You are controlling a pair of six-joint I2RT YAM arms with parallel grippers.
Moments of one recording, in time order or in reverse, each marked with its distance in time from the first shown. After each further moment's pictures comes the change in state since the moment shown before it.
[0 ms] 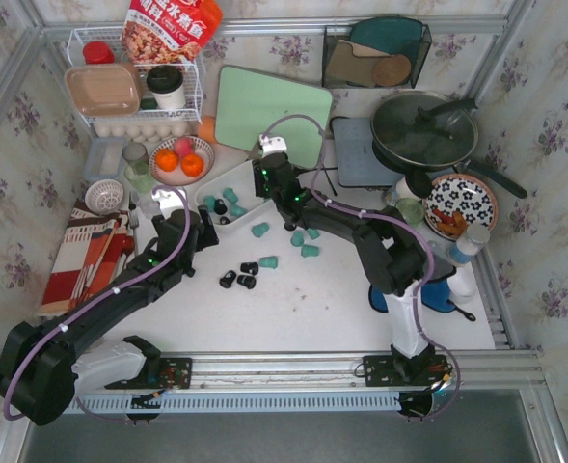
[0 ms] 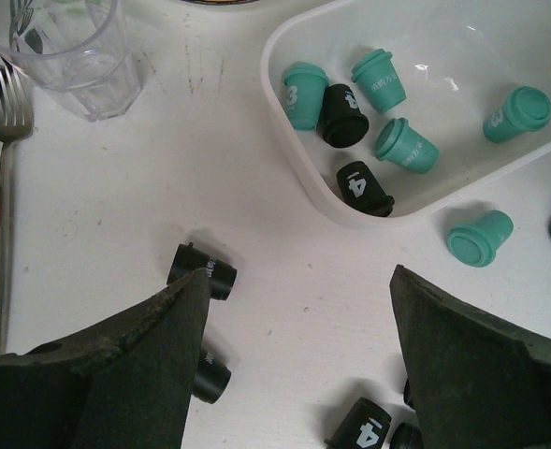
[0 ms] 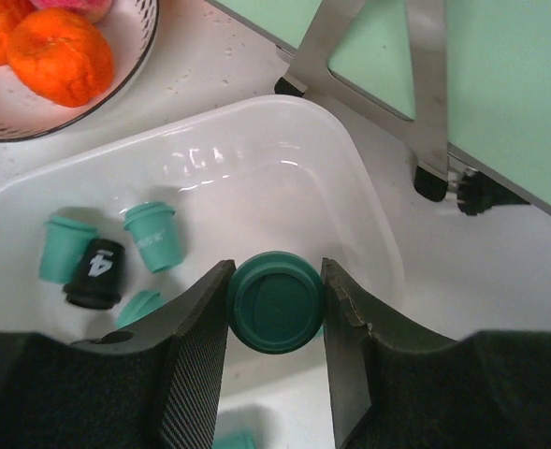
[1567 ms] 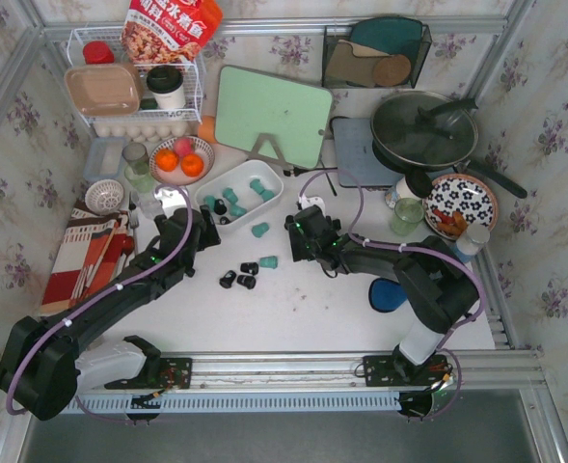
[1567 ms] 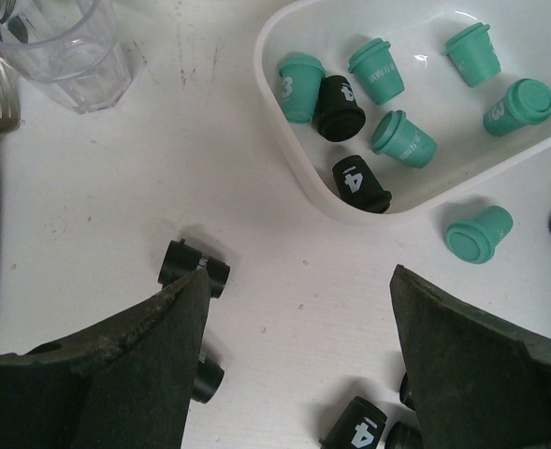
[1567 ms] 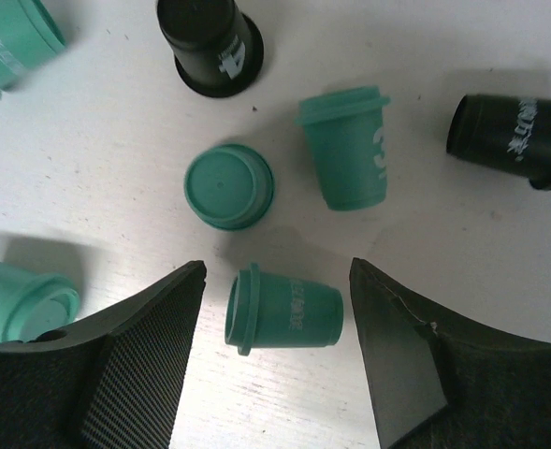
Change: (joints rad) left arm 0.000 0.029 0.012 -0.004 0.011 -0.015; right arm 0.006 -0.419 -0.654 -0.190 -0.019 0.127
